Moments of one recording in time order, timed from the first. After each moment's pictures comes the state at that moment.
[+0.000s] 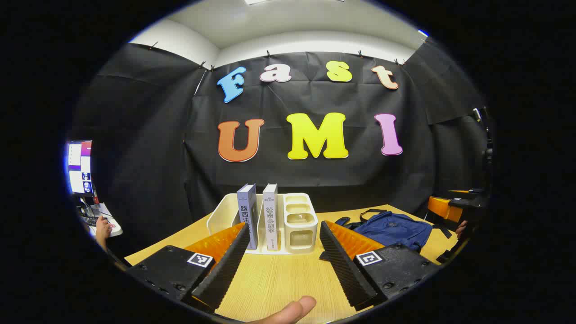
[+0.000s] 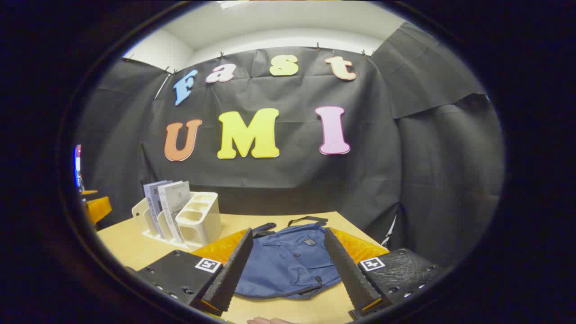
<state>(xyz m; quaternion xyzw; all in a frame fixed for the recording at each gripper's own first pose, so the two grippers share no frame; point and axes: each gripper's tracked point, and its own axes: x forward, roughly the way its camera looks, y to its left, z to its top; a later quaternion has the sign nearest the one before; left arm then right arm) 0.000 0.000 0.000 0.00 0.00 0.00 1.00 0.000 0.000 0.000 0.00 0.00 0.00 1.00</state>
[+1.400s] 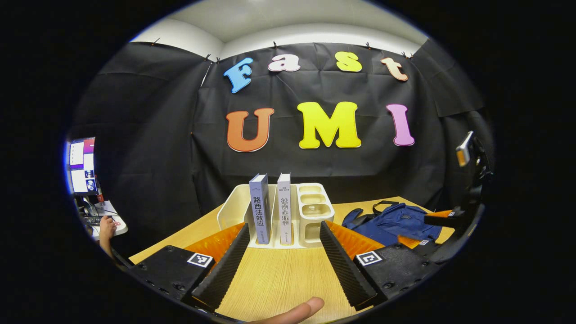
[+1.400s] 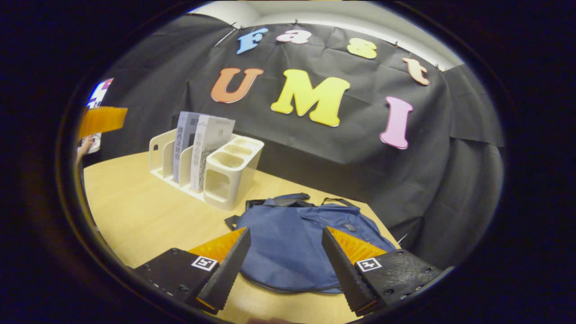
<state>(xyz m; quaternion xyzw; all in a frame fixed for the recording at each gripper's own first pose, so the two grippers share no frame) 0.016 0.031 -0.025 0.00 0.04 0.03 1.00 0.047 0.117 -0.099 -0.17 0.10 0.08 0.98</state>
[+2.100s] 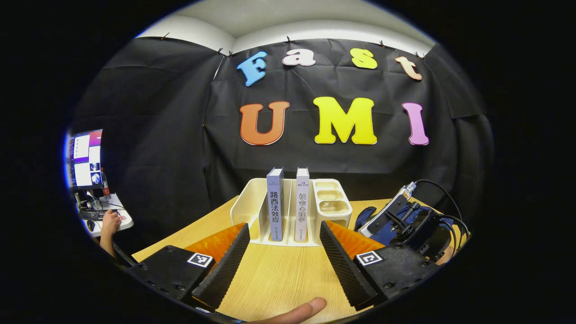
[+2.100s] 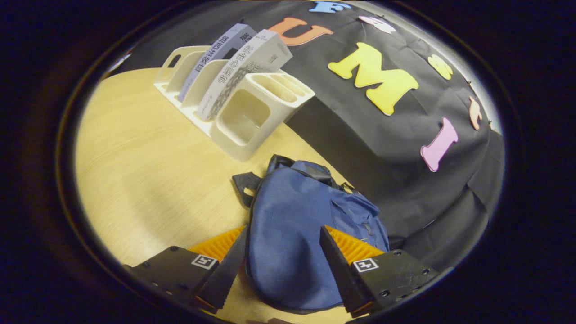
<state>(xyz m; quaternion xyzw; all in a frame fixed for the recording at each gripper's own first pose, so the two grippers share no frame) 0.023 0.061 -0.034 -0.02 0.06 0.06 1.00 0.104 0.149 -0.178 -0.37 0.21 0.03 0.90</state>
